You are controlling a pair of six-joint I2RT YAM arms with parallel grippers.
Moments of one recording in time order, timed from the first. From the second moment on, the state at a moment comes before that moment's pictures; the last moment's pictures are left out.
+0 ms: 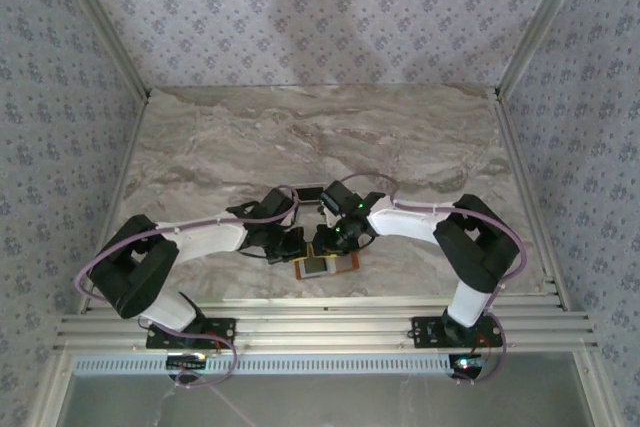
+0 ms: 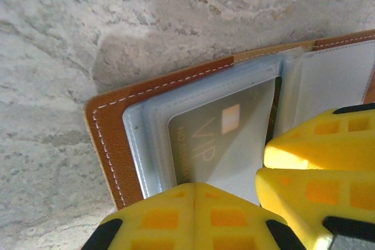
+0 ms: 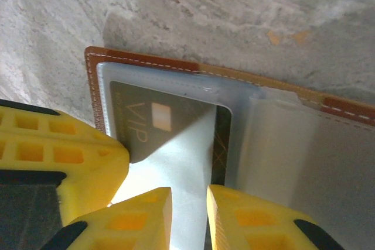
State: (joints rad) left arm -0.77 1.51 0.70 -0.34 0.38 -0.91; right arm 0.84 1.72 0.96 -0.45 -0.39 0.69
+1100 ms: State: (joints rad) left arm -0.77 1.51 0.71 -0.35 0.36 -0.88; right arm 0.85 1.72 0.97 -0.48 -0.33 0.68
